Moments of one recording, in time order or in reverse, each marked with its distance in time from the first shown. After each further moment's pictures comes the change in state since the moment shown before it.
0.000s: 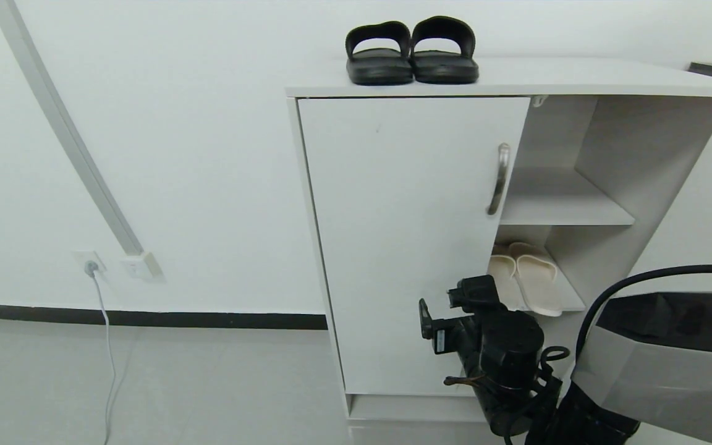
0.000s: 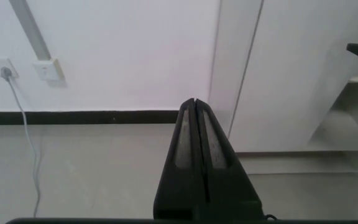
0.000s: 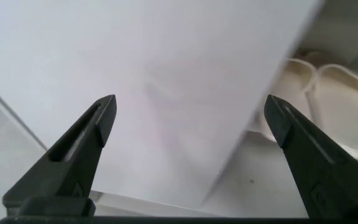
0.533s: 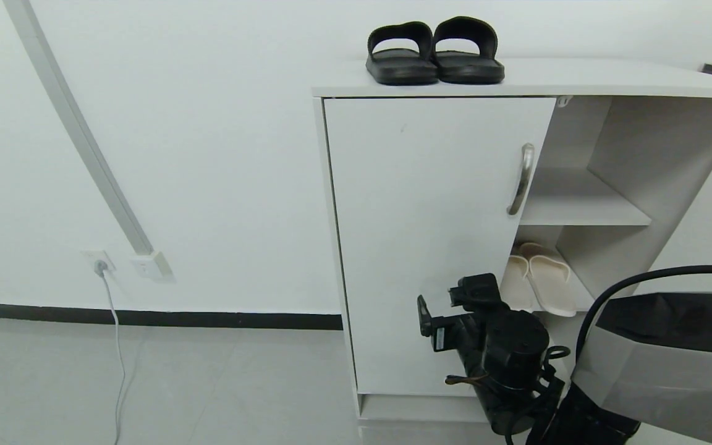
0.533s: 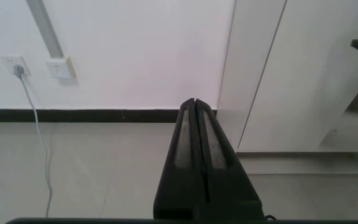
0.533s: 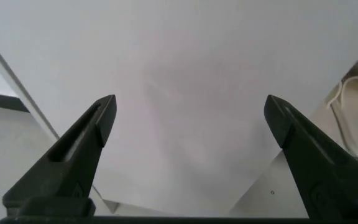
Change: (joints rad) left arm -0.001 0.000 0.000 0.000 0.001 -0.006; right arm -0.011 0.001 0.005 -0.039 0.024 -0.012
